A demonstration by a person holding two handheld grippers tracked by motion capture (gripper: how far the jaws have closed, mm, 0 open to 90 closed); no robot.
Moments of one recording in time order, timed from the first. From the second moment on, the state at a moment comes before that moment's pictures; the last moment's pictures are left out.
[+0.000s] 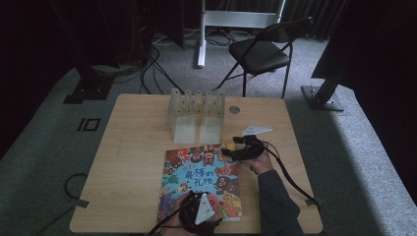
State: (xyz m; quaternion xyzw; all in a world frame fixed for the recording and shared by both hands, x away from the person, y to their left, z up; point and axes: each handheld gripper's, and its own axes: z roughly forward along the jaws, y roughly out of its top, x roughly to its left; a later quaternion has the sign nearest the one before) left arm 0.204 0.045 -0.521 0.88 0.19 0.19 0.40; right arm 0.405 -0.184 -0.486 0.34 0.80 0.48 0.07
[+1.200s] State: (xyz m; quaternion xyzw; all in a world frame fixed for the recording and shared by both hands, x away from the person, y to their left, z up) left arm 0.202 0.058 -0.506 0.85 0.19 0.20 0.44; right arm 0.403 -0.180 -0.488 0.33 0.80 0.50 0.02
